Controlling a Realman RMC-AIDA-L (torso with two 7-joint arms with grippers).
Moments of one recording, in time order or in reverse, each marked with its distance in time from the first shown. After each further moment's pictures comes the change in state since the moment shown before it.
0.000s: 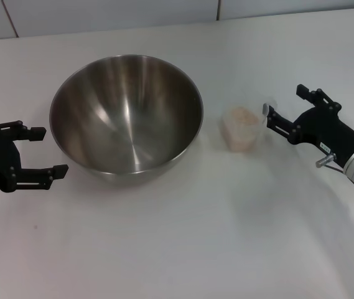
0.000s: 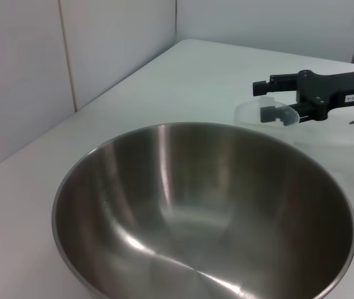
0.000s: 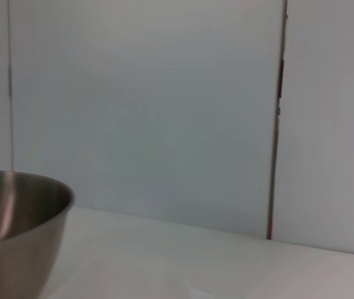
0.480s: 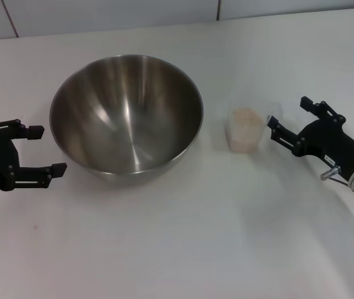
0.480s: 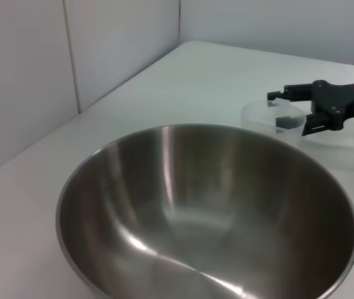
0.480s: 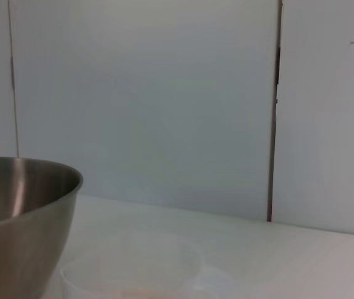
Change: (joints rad) left arm -0.001 0.000 -0.007 0.001 0.000 0.001 -0.001; right arm -0.035 -0.001 -0.016 0.018 -0.002 -0.032 -0.004
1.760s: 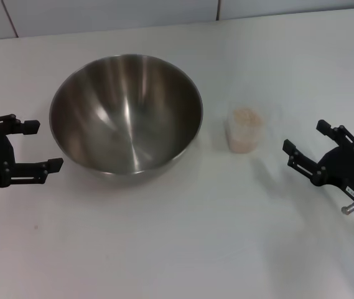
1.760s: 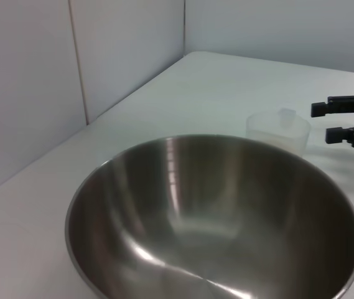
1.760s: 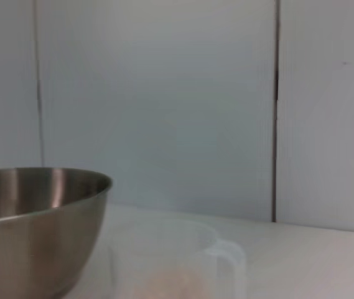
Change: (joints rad) left arm 0.015 0.002 -0.005 0.021 -0.026 0.001 0.006; right arm -0.135 -0.008 -0.056 -0.006 0.001 -0.161 -0.004
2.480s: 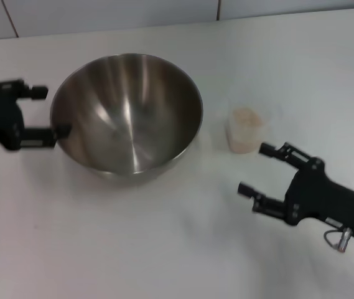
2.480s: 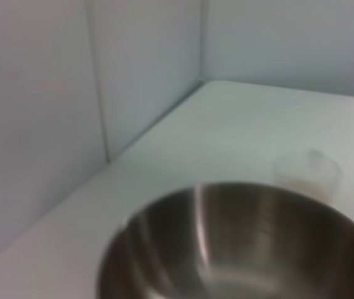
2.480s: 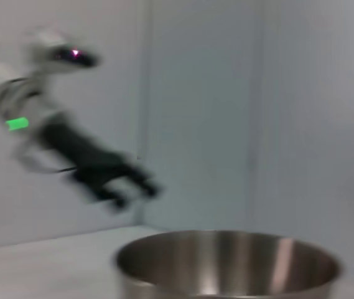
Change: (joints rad) left arm -0.062 0.000 0.000 0.029 -0.004 -0.014 -0.035; right arm 0.090 -0.066 -0.341 0.112 -0.002 -0.328 0.010
